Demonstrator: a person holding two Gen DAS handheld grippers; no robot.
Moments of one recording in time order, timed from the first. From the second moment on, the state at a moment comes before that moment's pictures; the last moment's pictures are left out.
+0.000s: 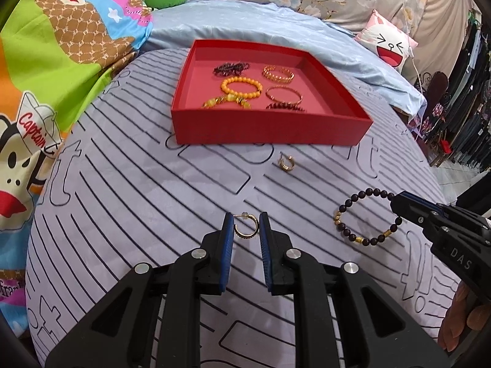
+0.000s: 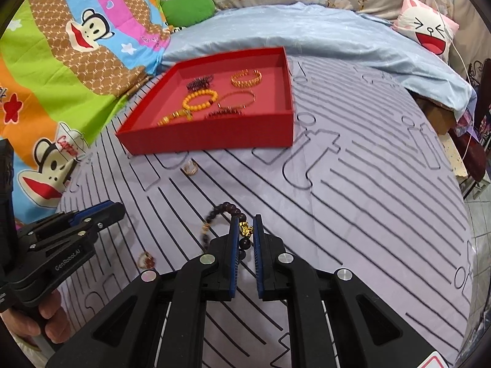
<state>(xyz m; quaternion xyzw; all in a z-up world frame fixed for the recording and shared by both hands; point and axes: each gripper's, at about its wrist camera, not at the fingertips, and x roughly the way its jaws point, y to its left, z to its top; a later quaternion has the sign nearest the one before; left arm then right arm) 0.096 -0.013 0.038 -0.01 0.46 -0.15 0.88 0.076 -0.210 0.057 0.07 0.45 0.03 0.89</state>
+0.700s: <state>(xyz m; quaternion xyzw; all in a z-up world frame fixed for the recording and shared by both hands) 0.190 -0.031 0.112 0.00 0.40 -0.17 0.90 0.182 -0.214 0.134 0.05 0.39 0.04 0.92</state>
